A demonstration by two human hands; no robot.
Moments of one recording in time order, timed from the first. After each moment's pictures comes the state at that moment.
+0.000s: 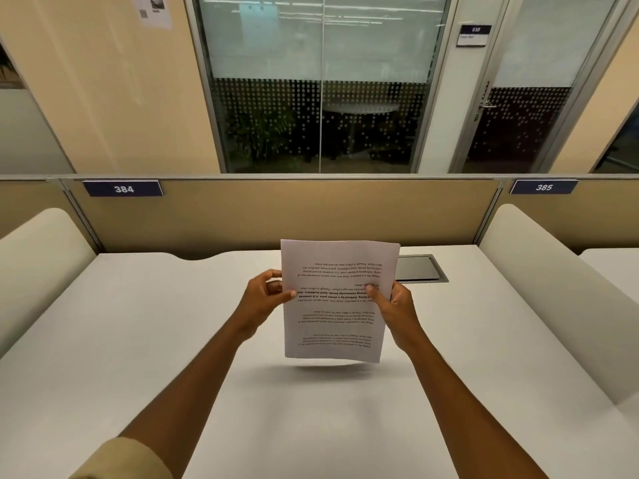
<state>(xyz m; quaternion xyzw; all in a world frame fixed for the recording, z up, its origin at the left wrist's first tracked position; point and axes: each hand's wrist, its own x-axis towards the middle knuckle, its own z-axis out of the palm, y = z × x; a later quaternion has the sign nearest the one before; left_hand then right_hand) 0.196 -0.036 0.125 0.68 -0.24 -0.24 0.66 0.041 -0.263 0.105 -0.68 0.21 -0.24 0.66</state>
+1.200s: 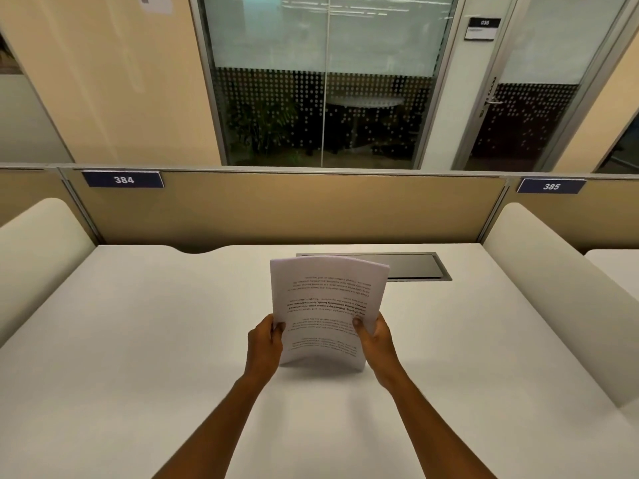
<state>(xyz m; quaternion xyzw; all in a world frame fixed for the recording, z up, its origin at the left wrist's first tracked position) 0.156 -0.031 0.025 0.81 -0.16 -0.06 0.56 0.039 -0.215 0.042 -0.67 0.27 -0.20 0.67</state>
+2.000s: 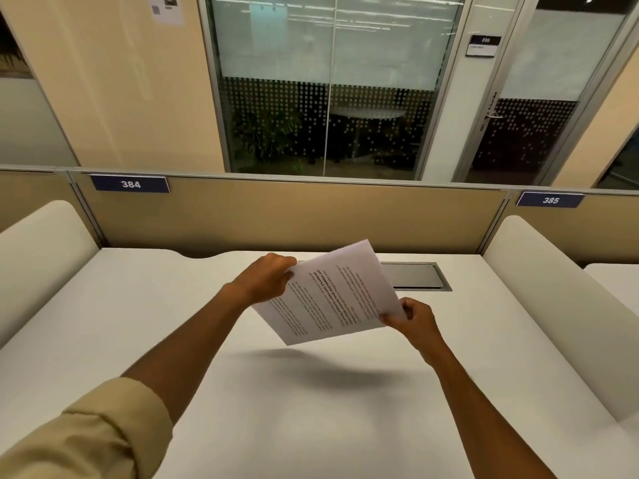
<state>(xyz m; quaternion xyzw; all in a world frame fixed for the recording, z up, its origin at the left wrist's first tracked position) 0.238 -0.046 0.169 0.86 -0.48 0.01 0.17 0.024 -0.301 0.083 -0.78 0.27 -0.19 0.54</state>
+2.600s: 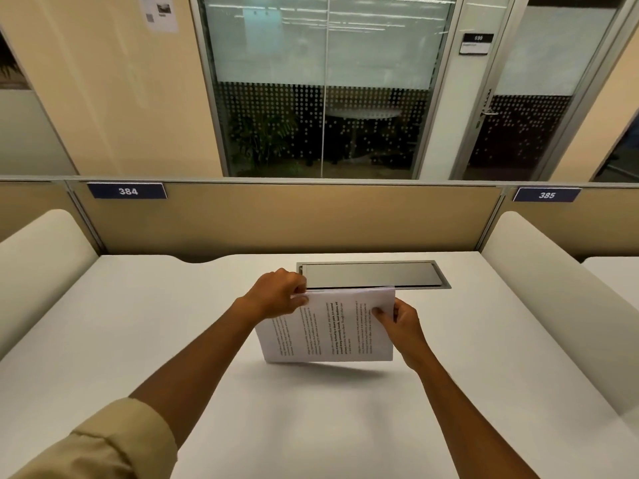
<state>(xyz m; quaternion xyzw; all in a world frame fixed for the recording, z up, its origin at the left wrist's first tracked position) 0.219 -0.061 0.147 0.87 -0.48 -0.02 0.12 0.032 -0.273 0.074 -0.75 0.25 -0.20 0.58</state>
